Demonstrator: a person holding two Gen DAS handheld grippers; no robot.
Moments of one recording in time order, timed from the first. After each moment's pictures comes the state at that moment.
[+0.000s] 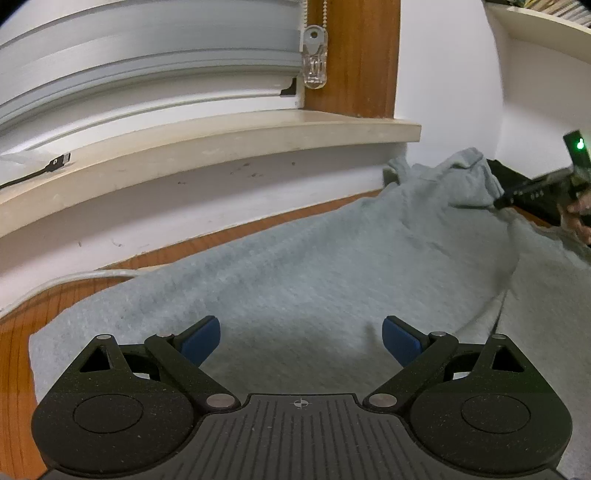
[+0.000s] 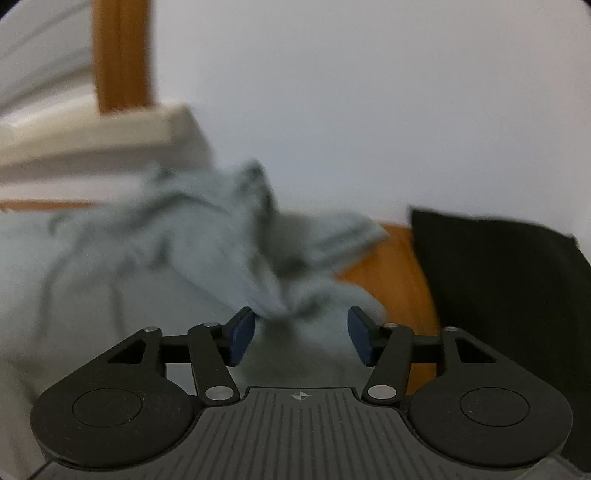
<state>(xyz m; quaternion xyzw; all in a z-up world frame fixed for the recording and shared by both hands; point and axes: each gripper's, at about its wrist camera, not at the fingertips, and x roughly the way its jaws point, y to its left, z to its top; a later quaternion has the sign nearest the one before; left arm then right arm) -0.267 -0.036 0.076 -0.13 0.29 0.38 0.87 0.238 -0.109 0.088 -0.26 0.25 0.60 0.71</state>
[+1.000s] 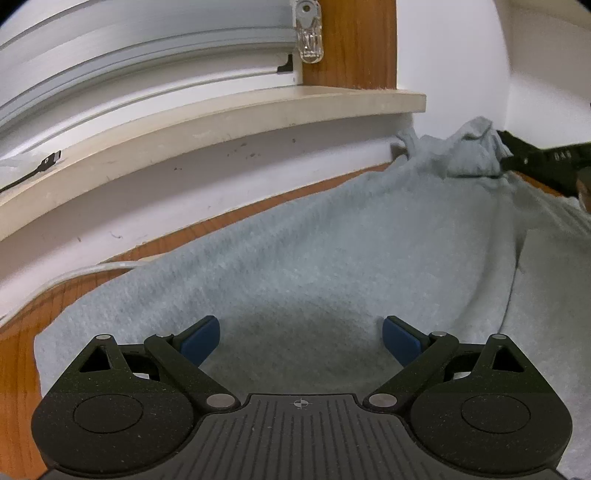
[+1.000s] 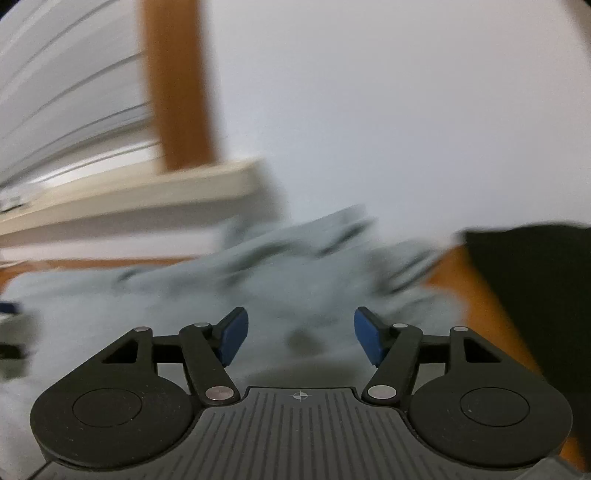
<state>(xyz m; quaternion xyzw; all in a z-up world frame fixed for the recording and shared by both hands) -0.252 -0.033 0.065 -0.11 0.33 0.39 0.85 0.150 -0.132 0.075 -0.15 0.24 0.67 0.69</state>
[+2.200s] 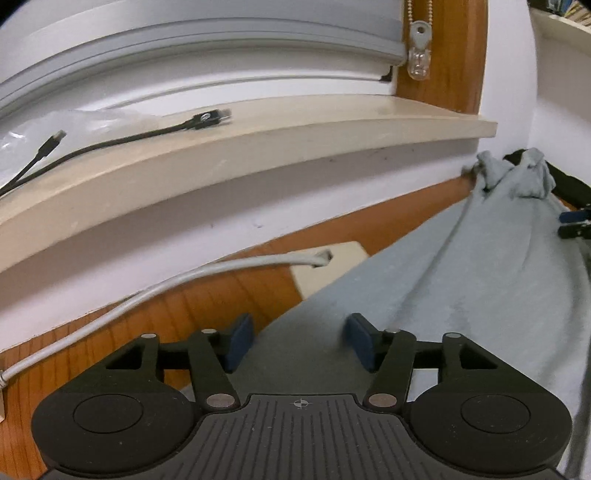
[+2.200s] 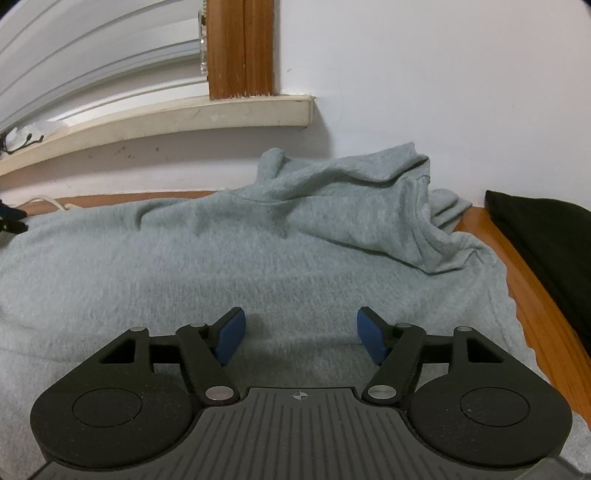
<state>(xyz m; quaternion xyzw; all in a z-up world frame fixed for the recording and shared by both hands) -0.373 0.067 0.074 -0.13 0.32 0.38 0.86 0.118 -0.137 0.057 -0.20 0.23 0.65 0.70</state>
